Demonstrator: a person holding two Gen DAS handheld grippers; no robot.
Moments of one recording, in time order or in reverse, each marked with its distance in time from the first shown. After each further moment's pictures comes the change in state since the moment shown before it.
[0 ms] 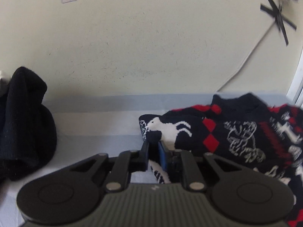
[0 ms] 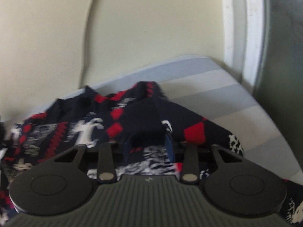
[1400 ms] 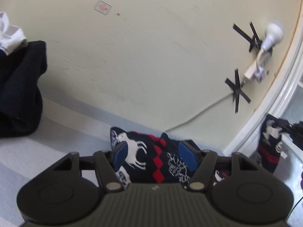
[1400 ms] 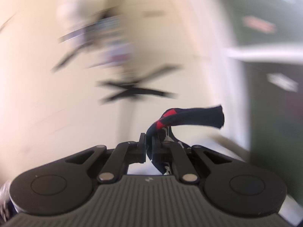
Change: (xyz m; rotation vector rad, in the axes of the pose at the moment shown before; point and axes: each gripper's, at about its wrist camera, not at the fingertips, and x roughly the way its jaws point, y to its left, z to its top) left arm -0.063 0.069 -0.023 -0.385 -0.230 -0.429; right arm -0.151 0.125 0.049 0.049 -0.463 0.133
